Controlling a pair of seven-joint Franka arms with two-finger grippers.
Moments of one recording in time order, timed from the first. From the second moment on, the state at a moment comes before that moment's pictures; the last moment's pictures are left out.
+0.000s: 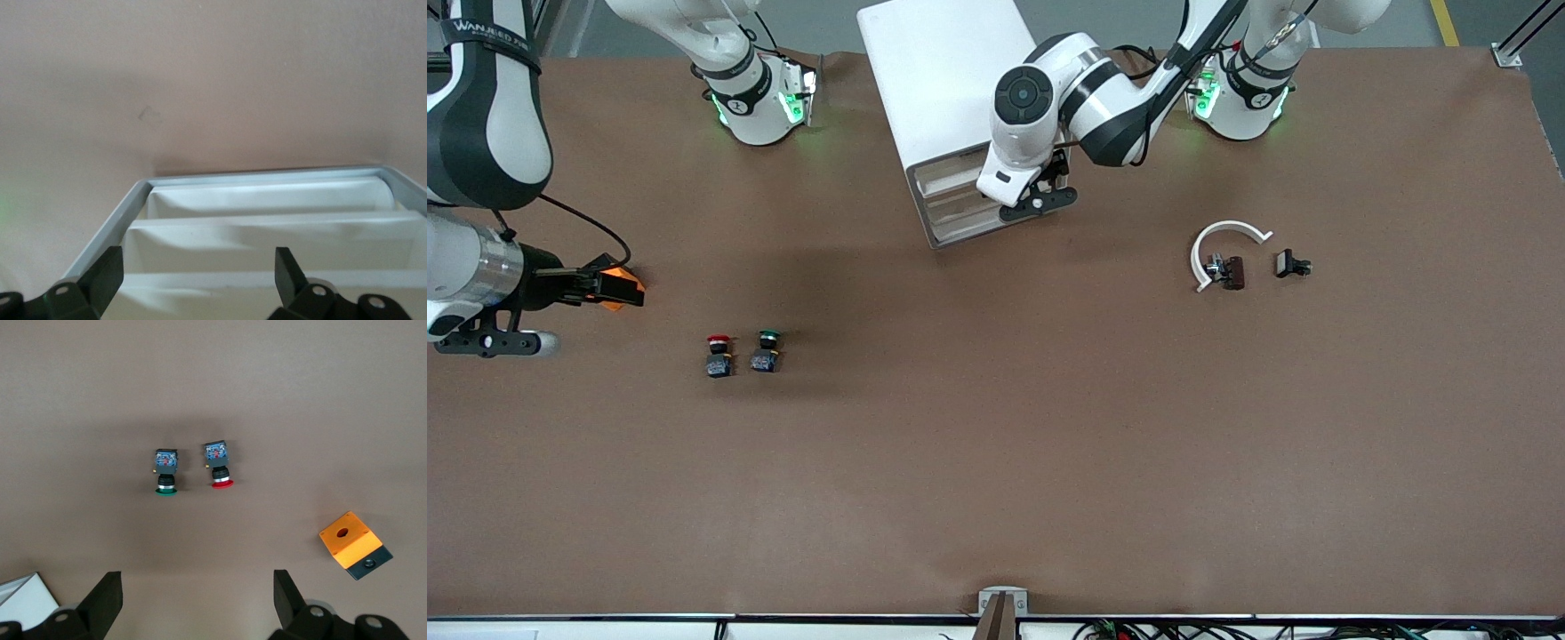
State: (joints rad) left arm -0.67 0.29 -0.32 -1.96 -0.14 2.07 -1.15; right arm 0.08 0.17 -0.14 -1.67 0.07 1.65 -0.04
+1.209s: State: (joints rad) left arm -0.21 0.31 -0.31 -1.81 0.02 2.07 -1.16; right arm 0.08 -0.01 -0.12 -1.72 0.00 1.65 -0.03
